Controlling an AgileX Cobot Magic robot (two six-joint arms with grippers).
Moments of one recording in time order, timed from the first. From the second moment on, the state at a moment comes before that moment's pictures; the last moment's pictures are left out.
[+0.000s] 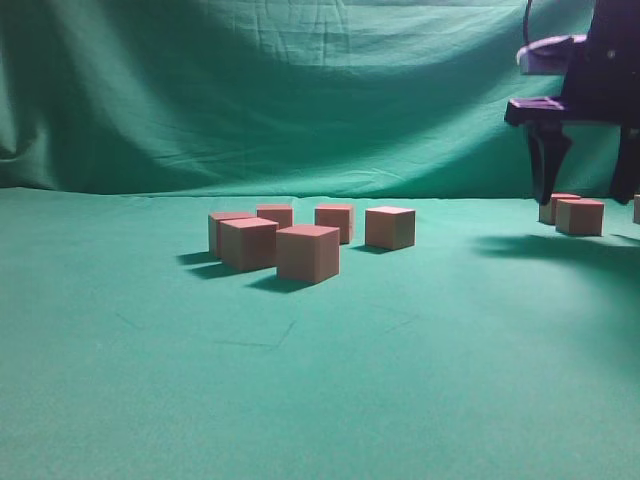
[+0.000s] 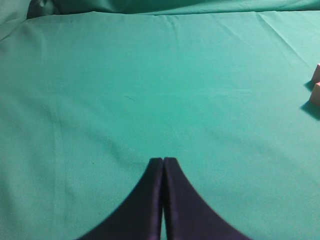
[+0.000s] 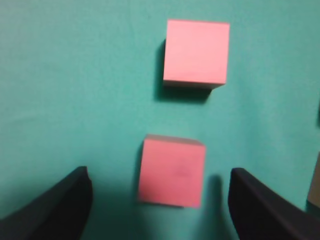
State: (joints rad) left arm -0.01 -0.01 0.02 0.02 0.35 0.01; right arm 0.12 2.06 -1.54 -0.01 0.79 0.04
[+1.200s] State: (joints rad) left arm -0.01 -0.01 0.02 0.02 0.35 0.01; right arm 0.12 1.97 -1.55 0.05 0.83 0.03
